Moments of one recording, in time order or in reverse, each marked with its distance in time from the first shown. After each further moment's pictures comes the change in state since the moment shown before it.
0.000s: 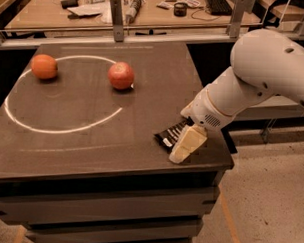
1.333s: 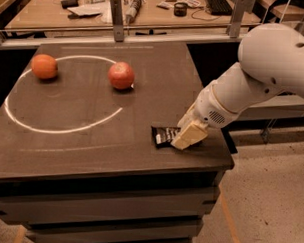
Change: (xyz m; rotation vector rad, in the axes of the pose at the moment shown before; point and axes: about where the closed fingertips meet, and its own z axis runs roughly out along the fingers) arm -0.002 -0.002 -0.014 0.009 -0.027 0.019
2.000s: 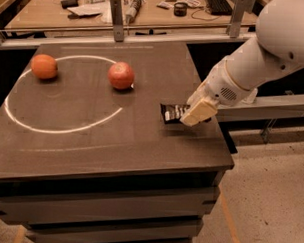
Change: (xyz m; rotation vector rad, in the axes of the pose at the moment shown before) arm -0.014 -0.043 -0.040 0.097 -0.030 -0.014
